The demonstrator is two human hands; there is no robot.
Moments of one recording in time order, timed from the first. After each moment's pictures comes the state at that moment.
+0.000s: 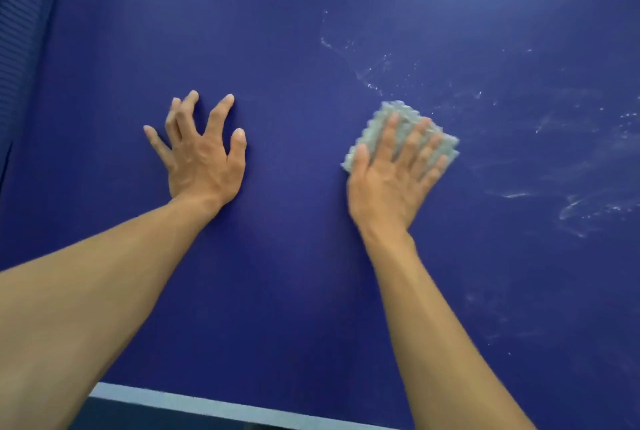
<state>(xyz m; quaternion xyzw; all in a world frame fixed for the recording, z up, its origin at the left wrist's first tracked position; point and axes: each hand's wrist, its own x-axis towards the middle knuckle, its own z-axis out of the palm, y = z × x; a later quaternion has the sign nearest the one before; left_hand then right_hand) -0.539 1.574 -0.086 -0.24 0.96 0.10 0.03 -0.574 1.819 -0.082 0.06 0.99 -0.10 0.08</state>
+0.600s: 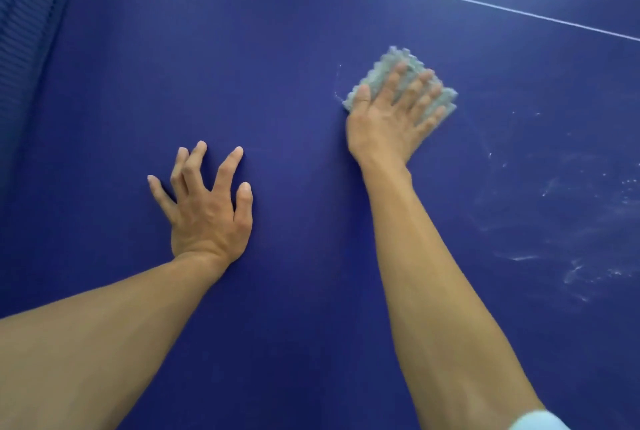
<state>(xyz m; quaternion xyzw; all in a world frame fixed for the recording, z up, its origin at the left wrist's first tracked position) -0.544 1.573 -0.082 -0.24 0.96 0.12 0.03 -0.736 1.749 -0.075 0.09 0.98 -0.12 0.12</state>
